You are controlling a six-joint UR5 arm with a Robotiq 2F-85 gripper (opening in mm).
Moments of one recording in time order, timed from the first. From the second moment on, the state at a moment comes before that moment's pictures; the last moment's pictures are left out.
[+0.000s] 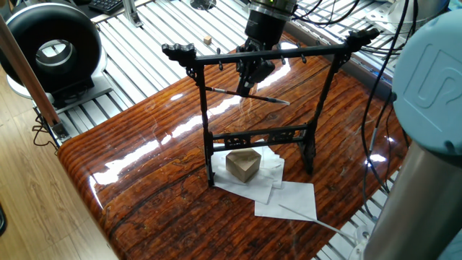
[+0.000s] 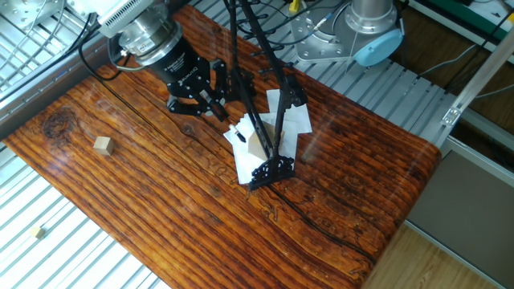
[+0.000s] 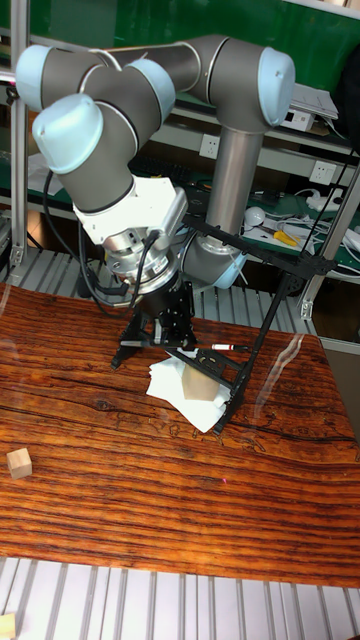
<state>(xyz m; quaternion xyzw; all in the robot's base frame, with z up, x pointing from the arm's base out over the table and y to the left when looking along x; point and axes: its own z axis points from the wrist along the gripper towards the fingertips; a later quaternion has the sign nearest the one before) 0.502 0.039 0.165 -0.54 0.79 0.28 0.09</state>
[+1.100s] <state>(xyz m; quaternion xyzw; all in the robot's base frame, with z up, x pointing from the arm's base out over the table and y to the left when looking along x) 0.512 0.054 0.183 -0.51 0.80 0.31 0.10</state>
